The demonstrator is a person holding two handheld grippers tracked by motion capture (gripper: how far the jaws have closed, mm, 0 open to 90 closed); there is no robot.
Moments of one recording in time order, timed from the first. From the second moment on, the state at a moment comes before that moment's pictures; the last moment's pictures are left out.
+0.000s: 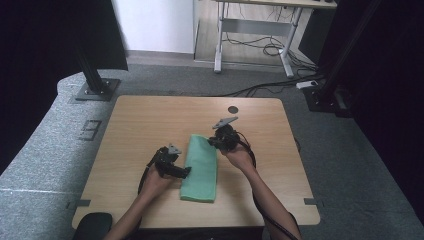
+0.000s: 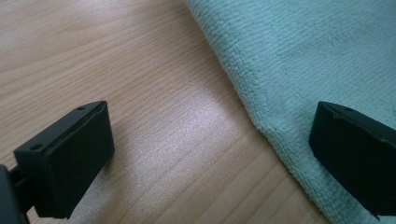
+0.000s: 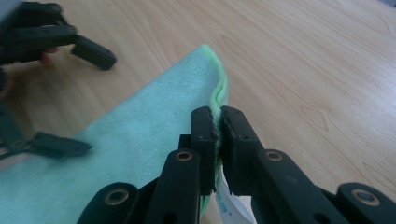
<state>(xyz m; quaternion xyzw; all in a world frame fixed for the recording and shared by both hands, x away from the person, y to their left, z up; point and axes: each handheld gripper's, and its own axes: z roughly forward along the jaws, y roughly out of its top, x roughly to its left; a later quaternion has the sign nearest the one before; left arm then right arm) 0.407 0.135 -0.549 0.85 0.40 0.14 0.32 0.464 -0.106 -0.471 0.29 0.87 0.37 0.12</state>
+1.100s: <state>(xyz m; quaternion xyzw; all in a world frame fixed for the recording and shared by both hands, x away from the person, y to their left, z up) 0.406 0.135 -0.549 0.84 0.40 0.15 0.32 0.367 -0.120 -0.474 0.23 0.89 0.39 0.07</state>
